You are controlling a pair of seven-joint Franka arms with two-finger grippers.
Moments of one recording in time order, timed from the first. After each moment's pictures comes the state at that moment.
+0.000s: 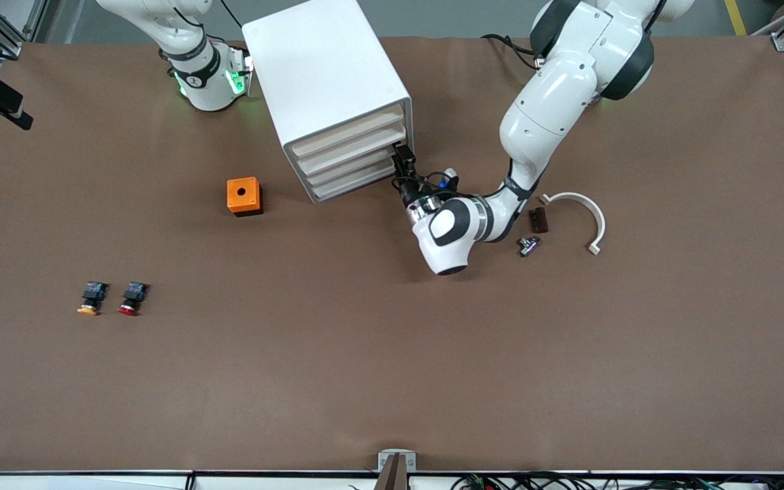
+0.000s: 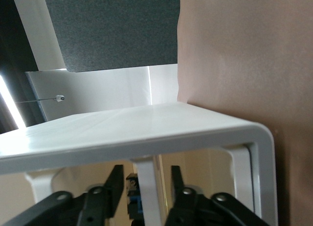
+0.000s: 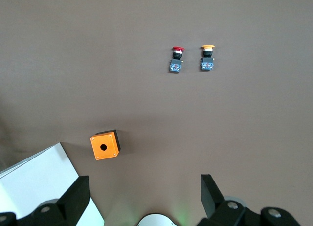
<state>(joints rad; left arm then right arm) -0.53 1.05 -0.18 -1.43 -0.98 1.37 -2.13 -0.06 -0.20 -0.05 -1.66 0.02 1.44 -0.04</state>
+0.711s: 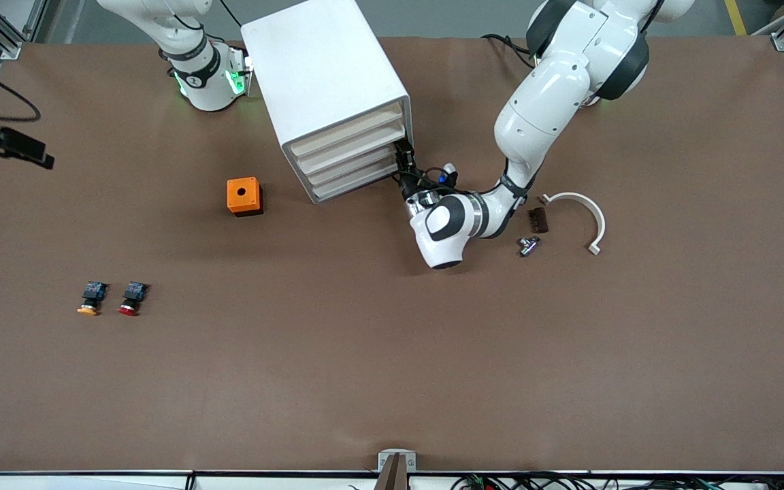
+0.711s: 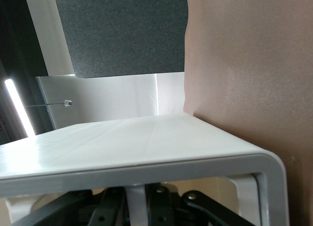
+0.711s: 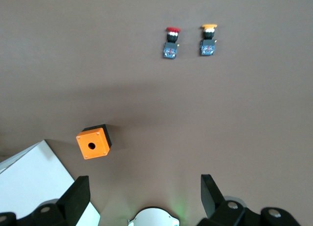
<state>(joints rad) -0.55 1.06 -0.18 -1.45 -0.98 1.34 -2.13 -0.07 0.01 -0.05 -1.65 0.00 1.47 -0.05</state>
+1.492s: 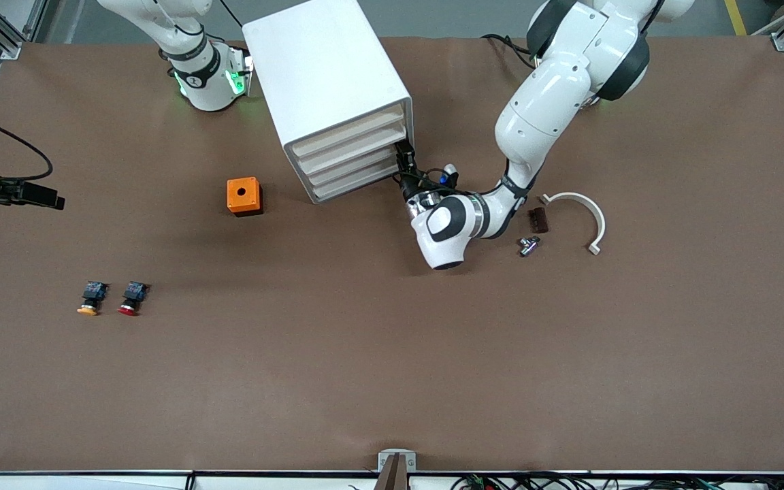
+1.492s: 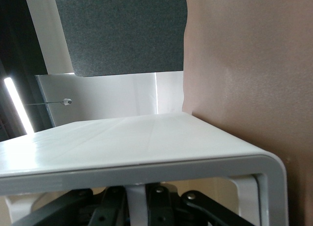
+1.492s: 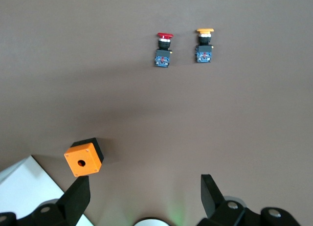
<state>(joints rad) -0.55 1.06 -0.18 -1.45 -0.98 1.35 -2.13 -0.09 0.13 -0.05 -1.58 0.00 1.49 0.01</state>
